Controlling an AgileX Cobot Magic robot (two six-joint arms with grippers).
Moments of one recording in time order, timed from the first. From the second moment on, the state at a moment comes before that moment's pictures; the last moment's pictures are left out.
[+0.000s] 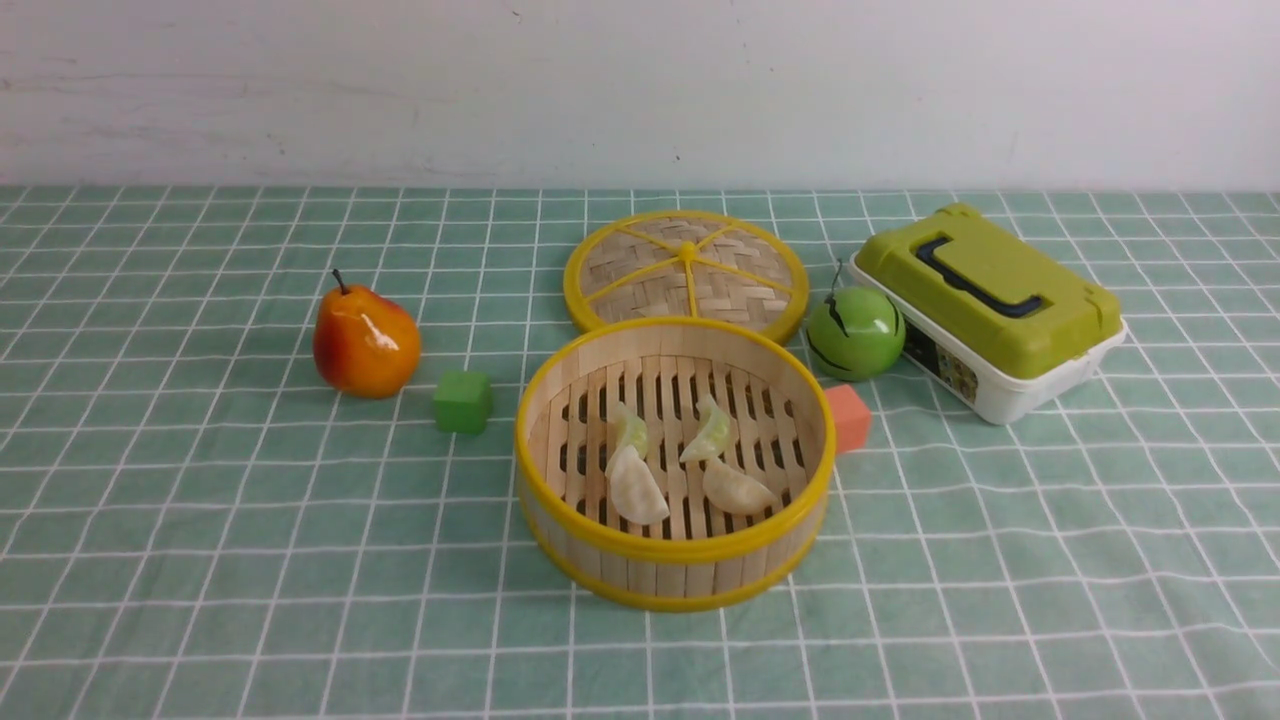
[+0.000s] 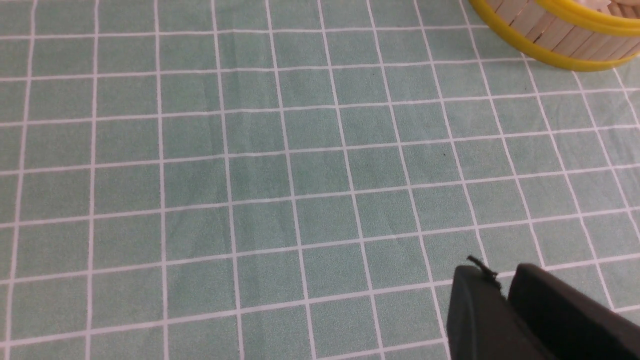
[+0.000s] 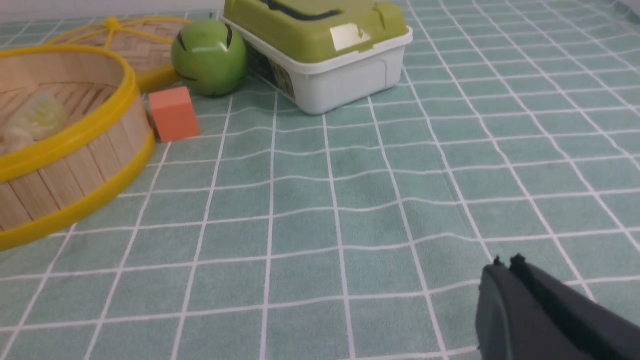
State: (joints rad) right arm -0.02 -0.01 0.03 0.01 0.31 0.11; left arm -0.57 0.31 -0.72 0.23 1.24 -0.50
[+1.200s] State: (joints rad) right arm -0.02 -0.01 0.02 0.01 0.38 0.12; left arm -0.57 0.31 -0.72 0.23 1.24 -0.50
